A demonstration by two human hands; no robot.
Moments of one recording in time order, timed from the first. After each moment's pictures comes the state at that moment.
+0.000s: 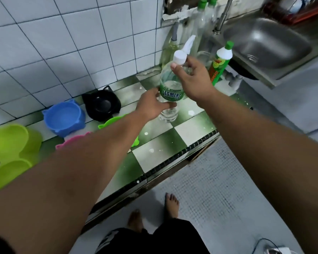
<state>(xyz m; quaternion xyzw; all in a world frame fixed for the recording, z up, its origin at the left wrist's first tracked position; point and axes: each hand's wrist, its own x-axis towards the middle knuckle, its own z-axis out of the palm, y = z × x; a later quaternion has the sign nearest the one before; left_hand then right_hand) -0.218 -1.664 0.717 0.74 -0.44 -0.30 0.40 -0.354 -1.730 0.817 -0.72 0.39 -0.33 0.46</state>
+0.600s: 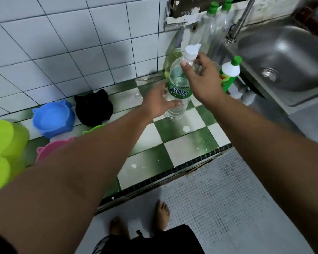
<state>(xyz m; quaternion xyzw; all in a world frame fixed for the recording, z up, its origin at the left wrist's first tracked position) -0.238 -1.755 0.728 0.75 -0.42 -0.29 0.41 -0.365 -1.846 0.804 -0.76 0.35 -0.33 0.44</state>
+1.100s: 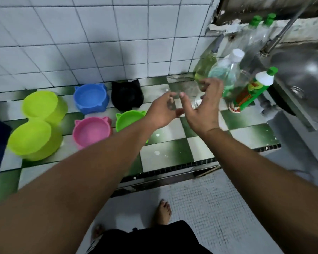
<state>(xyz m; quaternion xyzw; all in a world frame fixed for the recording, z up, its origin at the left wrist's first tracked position) -0.228 -1.625 0.732 0.76 -0.32 -0.30 0.48 -0.347 -1.708 0.772 -0.83 0.25 -0.43 0.26</state>
